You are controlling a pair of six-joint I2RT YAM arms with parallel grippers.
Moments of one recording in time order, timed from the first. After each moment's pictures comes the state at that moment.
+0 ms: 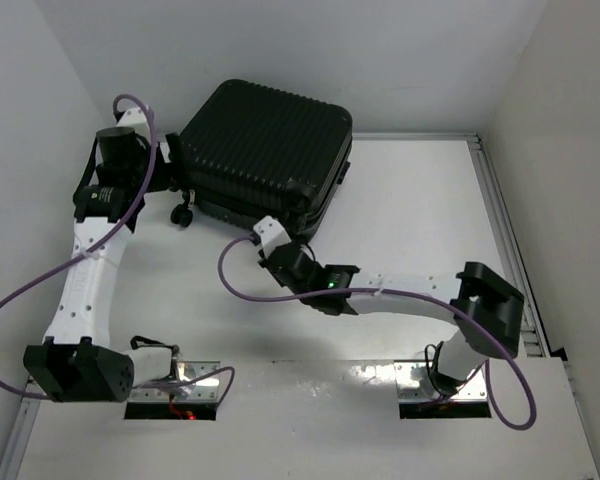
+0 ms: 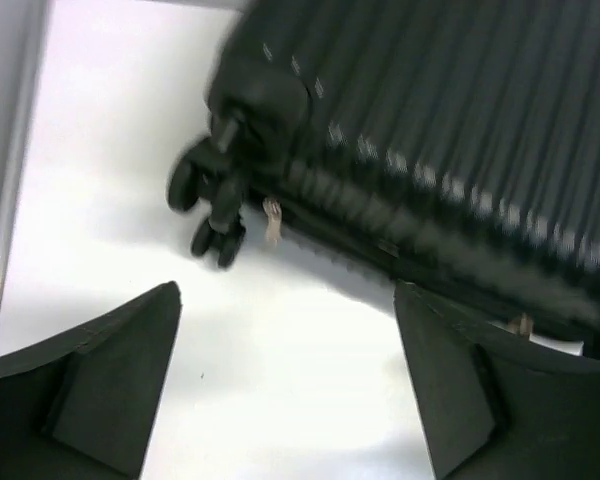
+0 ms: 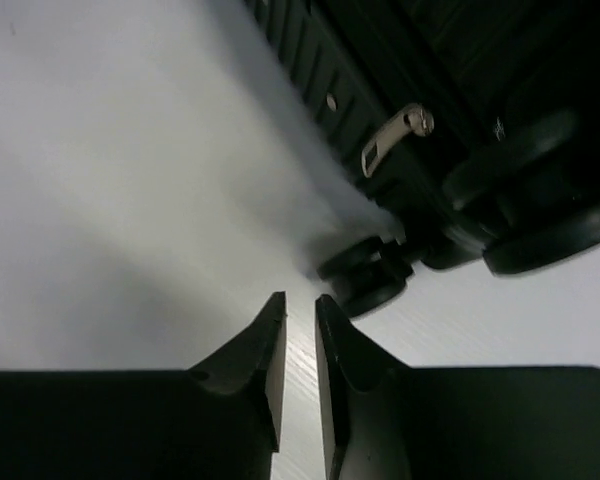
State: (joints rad) left arm 0.01 1.22 1.37 -0.58 -0.02 -0.16; right arm 1.15 1.60 0.97 0.08 0.53 0.06
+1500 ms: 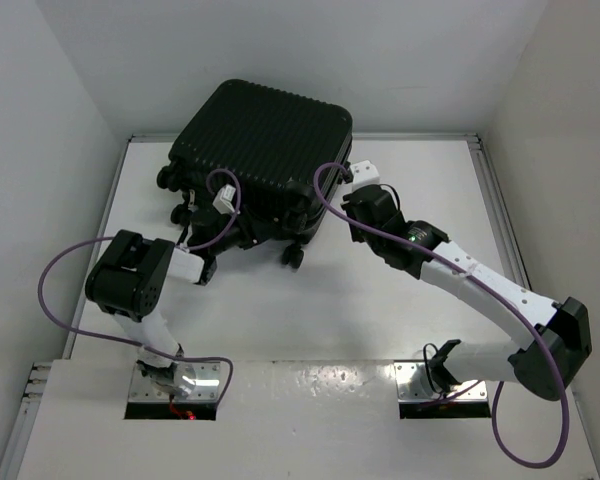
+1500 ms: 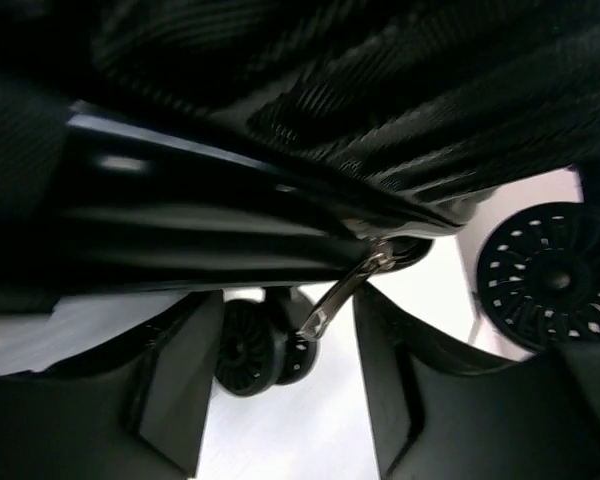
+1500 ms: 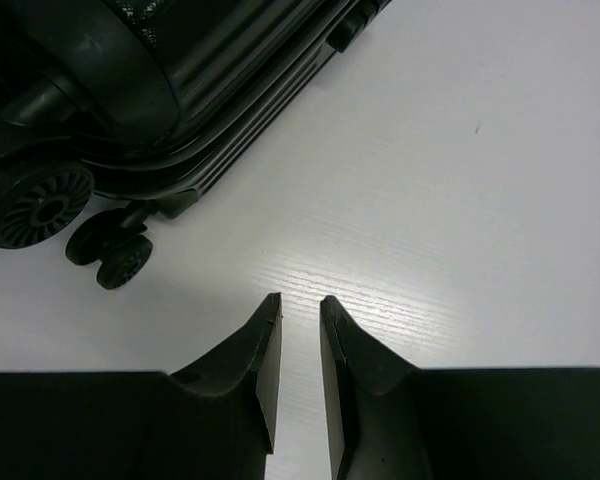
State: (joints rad) left arm -0.25 1.71 0.55 0.93 0.54 -0.81; right arm 0.72 1.27 1.03 -0.40 0.46 0.17
